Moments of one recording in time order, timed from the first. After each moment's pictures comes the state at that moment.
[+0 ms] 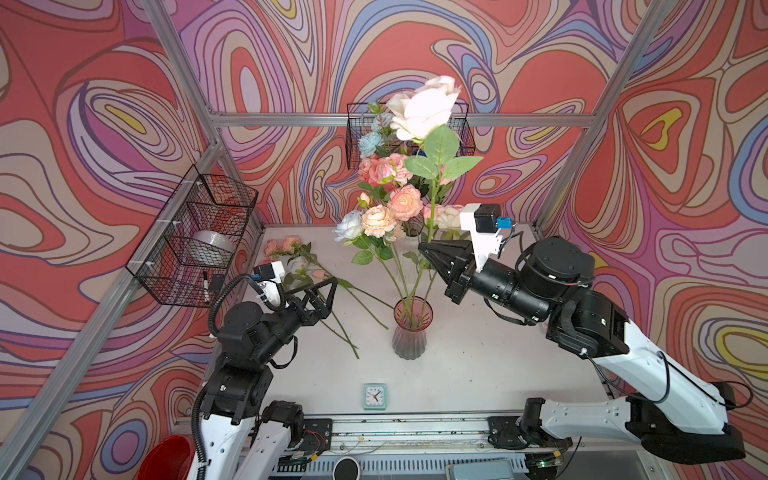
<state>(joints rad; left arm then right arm) -0.16 0.55 0.82 -0.41 0.34 -0.71 1.04 1.15 1.61 -0.42 0.11 0.11</state>
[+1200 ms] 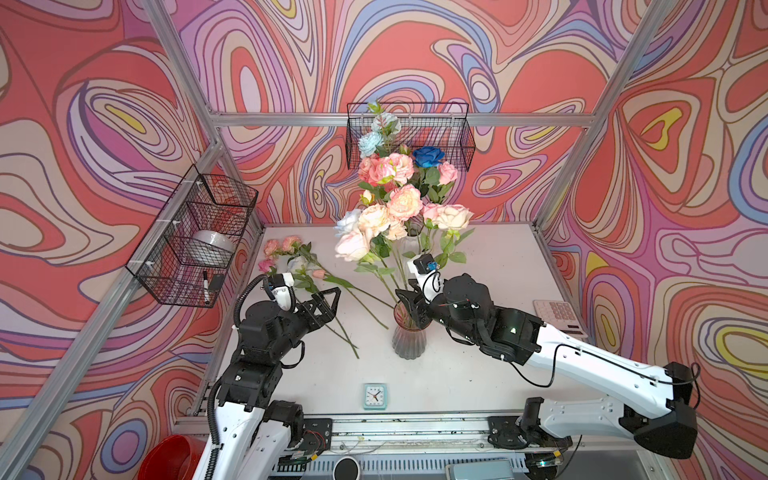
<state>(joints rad) -0.16 0.57 0.70 -0.43 0.30 -0.78 1.04 1.21 1.17 -0.31 0.27 0.19</state>
